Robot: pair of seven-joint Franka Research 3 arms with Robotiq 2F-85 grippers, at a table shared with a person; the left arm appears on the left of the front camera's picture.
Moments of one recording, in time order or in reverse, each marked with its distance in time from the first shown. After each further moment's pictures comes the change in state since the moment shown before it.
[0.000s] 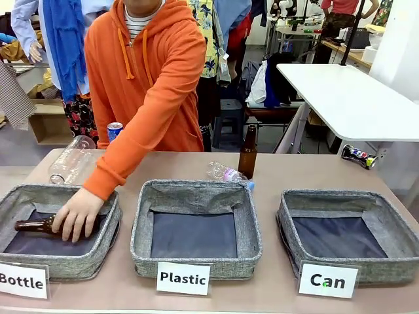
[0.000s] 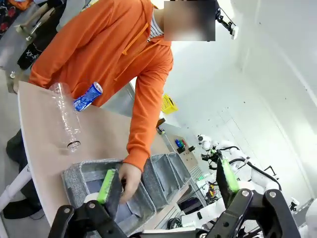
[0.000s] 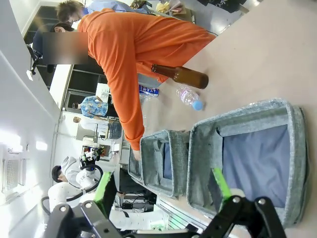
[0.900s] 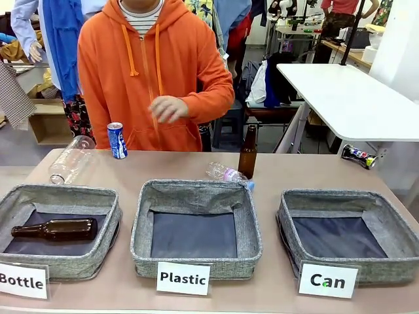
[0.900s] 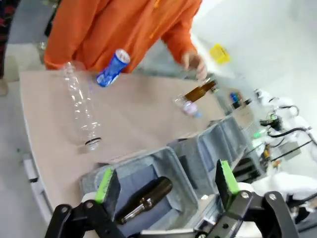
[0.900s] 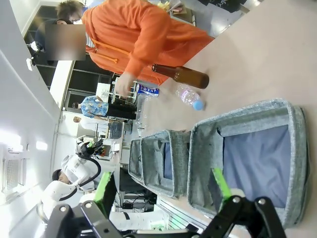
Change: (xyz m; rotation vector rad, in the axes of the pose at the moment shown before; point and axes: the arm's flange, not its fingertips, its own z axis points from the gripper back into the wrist) left arm 0.022 -0.020 -0.177 0.304 0.301 -0.176; right arm 0.000 0.001 0.000 0.002 0.001 0.000
